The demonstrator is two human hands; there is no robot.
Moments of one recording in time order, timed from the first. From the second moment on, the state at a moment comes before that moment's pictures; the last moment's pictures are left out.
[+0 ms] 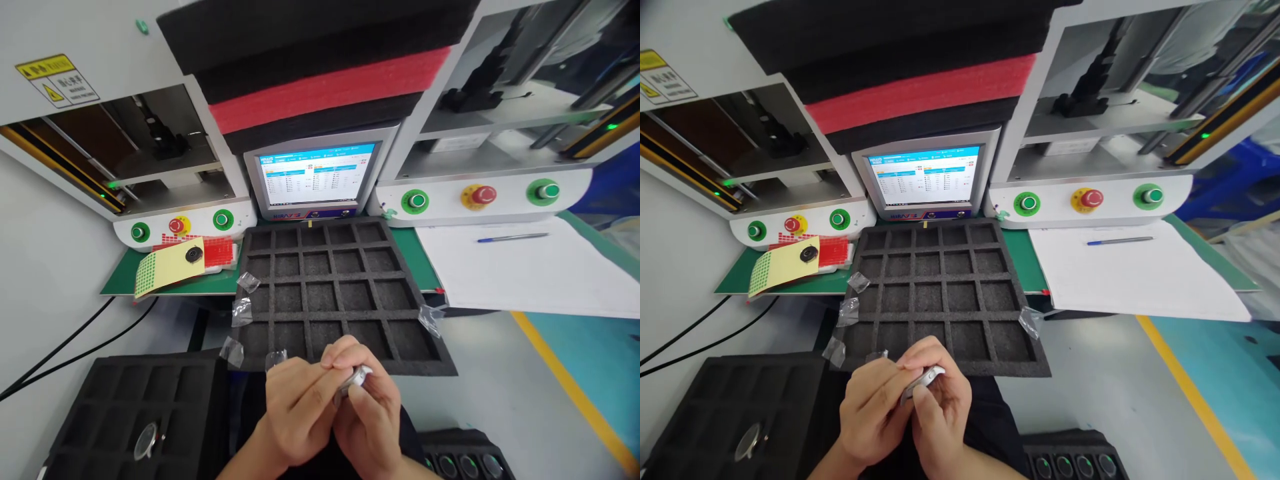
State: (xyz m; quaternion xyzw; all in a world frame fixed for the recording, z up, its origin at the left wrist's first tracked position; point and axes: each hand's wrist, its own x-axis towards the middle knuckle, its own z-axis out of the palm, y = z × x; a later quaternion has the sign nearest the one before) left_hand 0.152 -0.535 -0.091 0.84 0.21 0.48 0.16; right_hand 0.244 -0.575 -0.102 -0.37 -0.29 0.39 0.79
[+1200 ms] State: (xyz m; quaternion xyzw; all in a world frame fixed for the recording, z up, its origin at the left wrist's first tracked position) left_hand 0.149 -0.531 -0.084 0.85 0.19 0.48 0.12; right_hand 0.244 -0.573 -0.108 -0.33 -0.31 0.41 0.79
